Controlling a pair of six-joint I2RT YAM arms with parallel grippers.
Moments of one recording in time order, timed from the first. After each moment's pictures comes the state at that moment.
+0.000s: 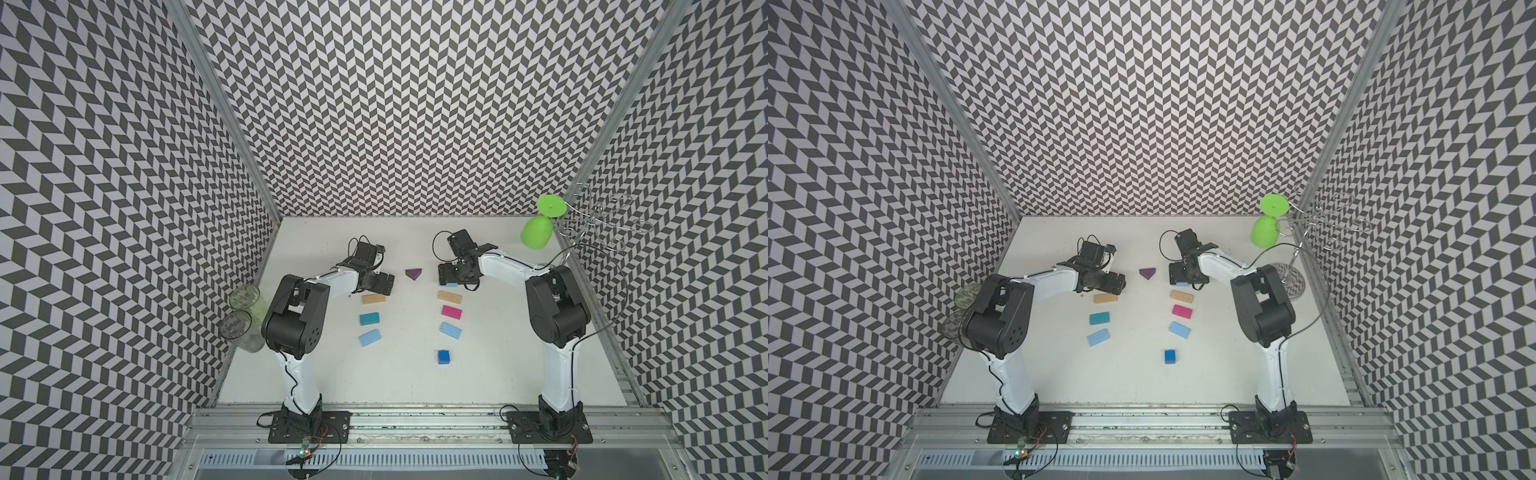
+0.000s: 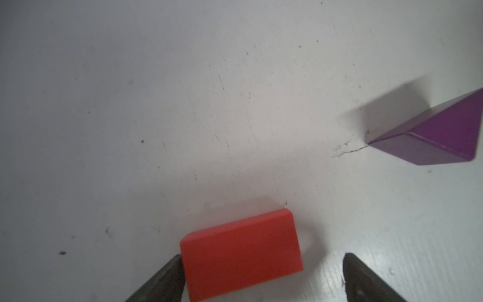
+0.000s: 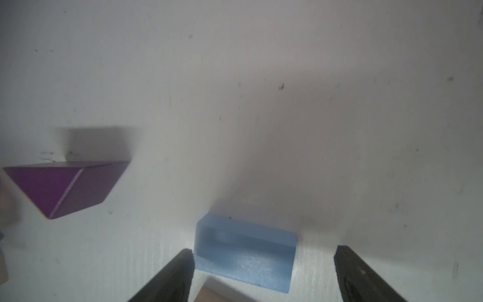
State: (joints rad) left arm -0.34 1.91 1.17 -0.25 0.09 -0.02; right arm 0.43 2.06 1.50 -0.61 0.00 0.36
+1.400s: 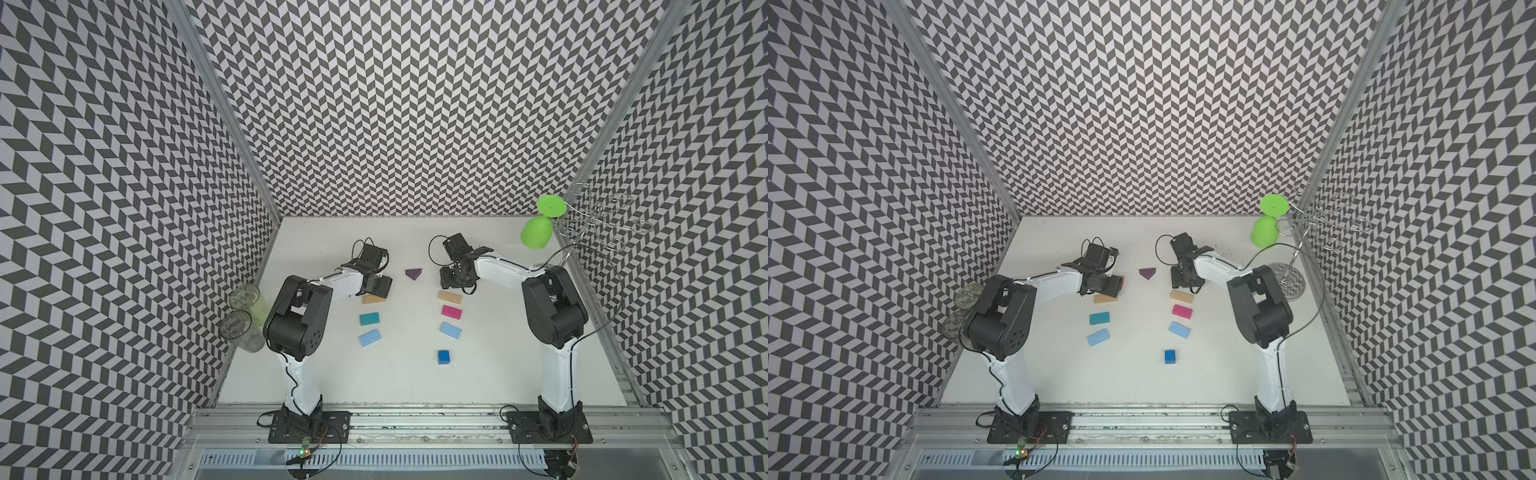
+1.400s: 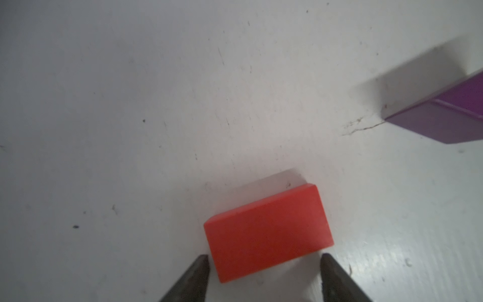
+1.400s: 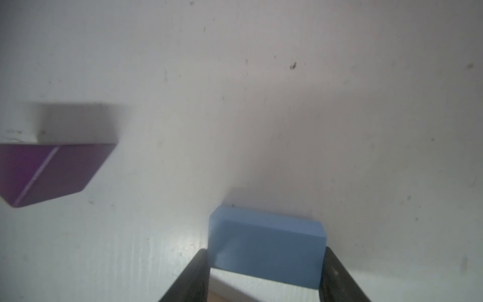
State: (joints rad) left arm -0.38 1.91 1.17 -0.31 -0.03 -0.02; right arm 0.46 2.07 1.48 -0.61 0.06 0.34
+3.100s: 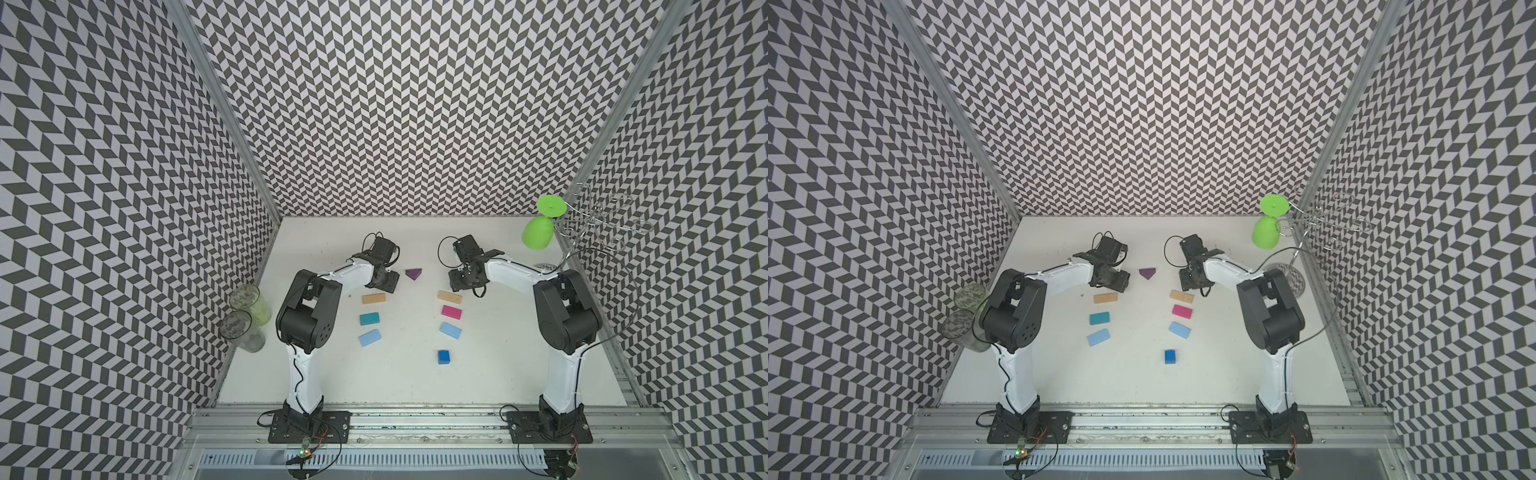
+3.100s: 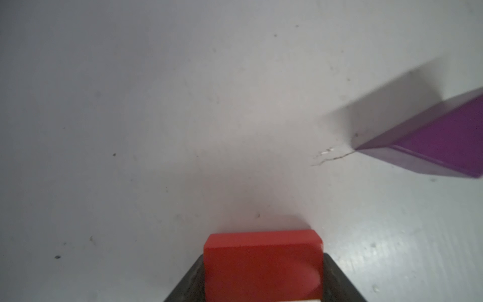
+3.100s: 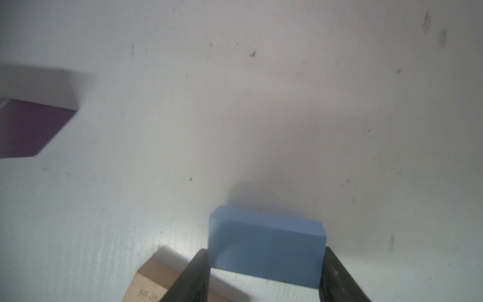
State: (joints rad) left arm -0.44 2.00 1.35 -0.46 -0.03 0.01; right arm 0.41 1.96 1.36 -0.56 0.08 0.19
